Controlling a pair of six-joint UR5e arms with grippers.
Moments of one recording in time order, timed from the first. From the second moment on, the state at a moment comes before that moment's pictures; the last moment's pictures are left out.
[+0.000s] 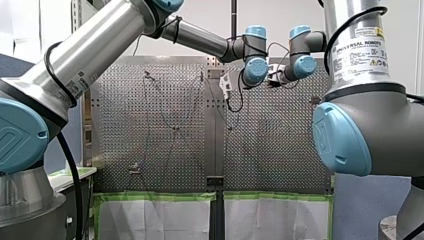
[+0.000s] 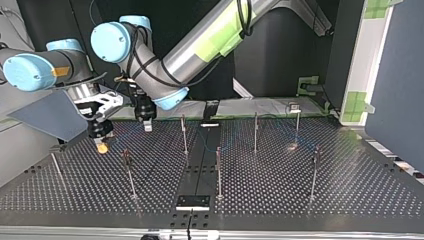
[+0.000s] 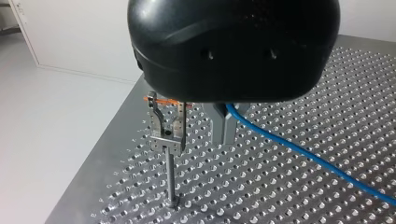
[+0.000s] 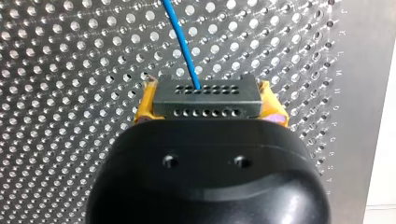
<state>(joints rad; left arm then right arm) -0.87 -2.24 -0.98 -3.05 -2.42 -1.78 1.82 -1.31 1.55 -0.20 1.24 1.70</state>
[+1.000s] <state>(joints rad) -0.80 -2.25 -0.96 -2.90 -2.24 -1.75 1.80 -1.36 1.53 -0.21 1.25 1.73</state>
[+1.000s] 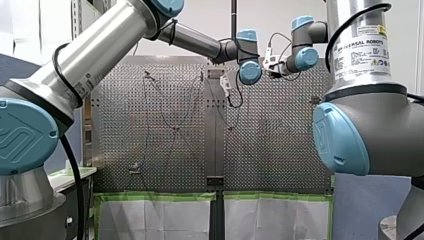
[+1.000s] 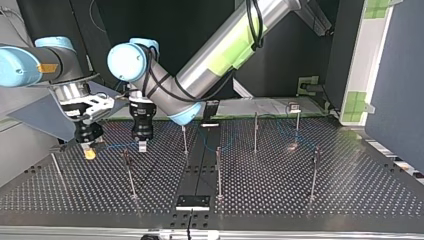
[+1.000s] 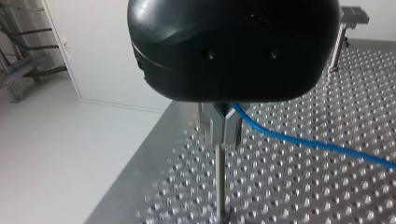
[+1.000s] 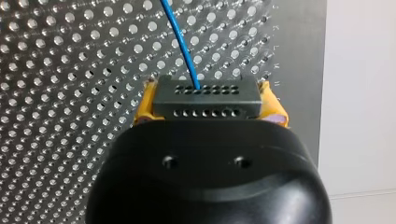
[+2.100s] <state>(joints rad) -0.66 -2.33 -0.87 -2.88 -1.94 -1.76 1.77 -1.29 1.48 -0.24 1.24 1.73</state>
